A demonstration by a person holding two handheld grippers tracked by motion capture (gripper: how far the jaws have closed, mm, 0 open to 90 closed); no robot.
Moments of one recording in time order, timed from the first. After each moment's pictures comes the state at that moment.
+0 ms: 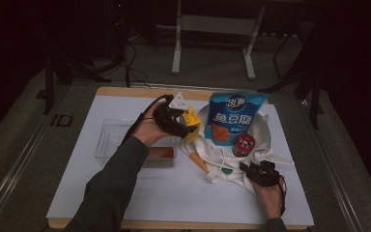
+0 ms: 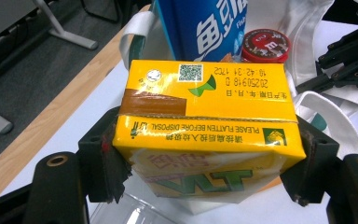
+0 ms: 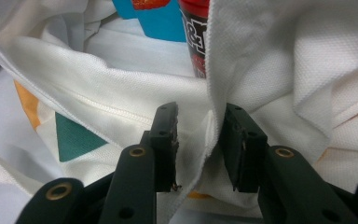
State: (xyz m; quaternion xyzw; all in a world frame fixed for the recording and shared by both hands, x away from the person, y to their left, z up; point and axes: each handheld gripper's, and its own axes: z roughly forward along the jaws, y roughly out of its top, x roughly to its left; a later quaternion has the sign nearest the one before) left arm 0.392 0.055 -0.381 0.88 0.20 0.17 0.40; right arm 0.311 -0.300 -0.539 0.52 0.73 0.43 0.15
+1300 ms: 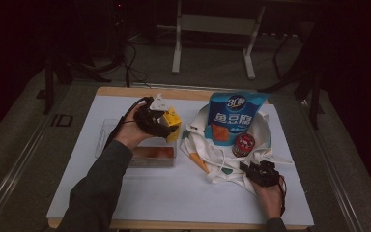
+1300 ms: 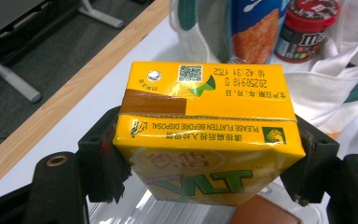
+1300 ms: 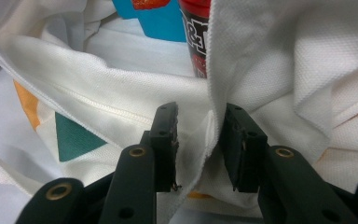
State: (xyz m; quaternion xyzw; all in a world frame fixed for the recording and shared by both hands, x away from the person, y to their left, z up) left arm 0.388 0.105 -0.394 0.87 0.25 0.19 0.38; right arm 0.310 -0.300 -0.539 0.52 0.73 0.42 0.15
